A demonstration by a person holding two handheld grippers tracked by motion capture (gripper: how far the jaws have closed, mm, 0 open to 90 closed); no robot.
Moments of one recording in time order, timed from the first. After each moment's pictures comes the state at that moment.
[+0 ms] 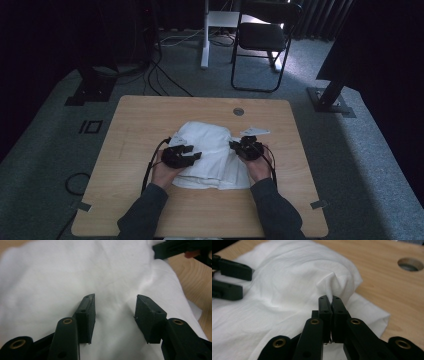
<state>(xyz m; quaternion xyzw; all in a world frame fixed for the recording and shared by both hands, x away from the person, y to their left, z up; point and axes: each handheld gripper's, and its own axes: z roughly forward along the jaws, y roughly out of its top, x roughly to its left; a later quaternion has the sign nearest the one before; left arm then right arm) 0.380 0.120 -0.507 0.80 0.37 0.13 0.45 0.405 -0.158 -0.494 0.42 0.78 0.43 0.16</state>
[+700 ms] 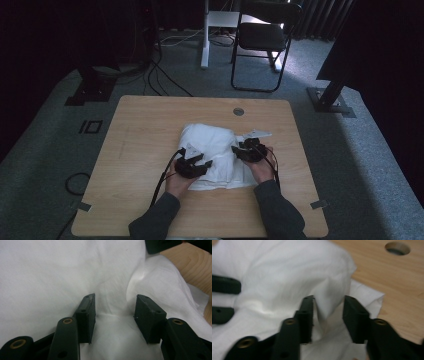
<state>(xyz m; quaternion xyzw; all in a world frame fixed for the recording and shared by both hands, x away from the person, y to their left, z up) 0.362 0.083 -0.533 0.80 0.38 0.16 0.44 0.407 -0.170 -0.507 0.44 0.78 0.40 0.18</state>
